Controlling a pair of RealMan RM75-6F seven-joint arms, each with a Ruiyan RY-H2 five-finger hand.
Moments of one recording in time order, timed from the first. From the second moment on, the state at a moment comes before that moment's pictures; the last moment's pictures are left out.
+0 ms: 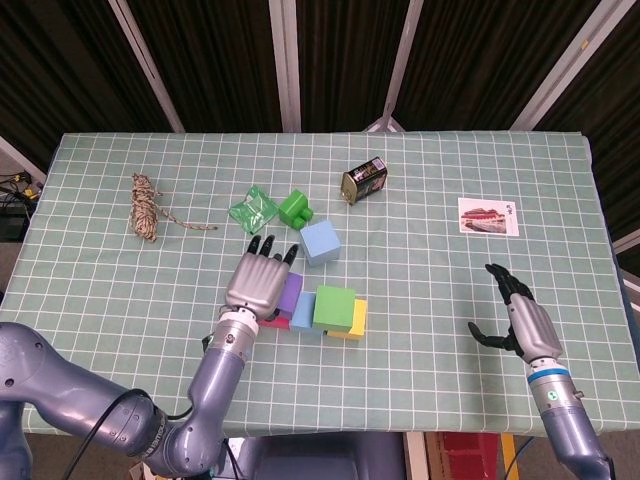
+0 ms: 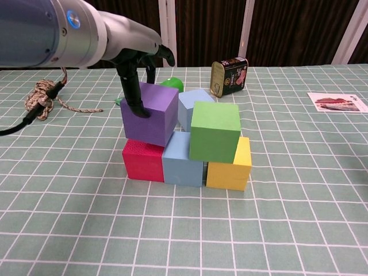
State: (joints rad) left arm -1.35 -1.49 -0.31 -2.09 0.05 1.54 1.06; right arm 0.33 -1.06 0.18 -2.01 -0.99 1.14 0.01
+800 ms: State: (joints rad) left arm -1.31 -1.58 -0.31 -2.07 0.12 1.62 1.07; right arm 0.33 -1.05 0.17 -2.02 -0.99 1.13 0.01
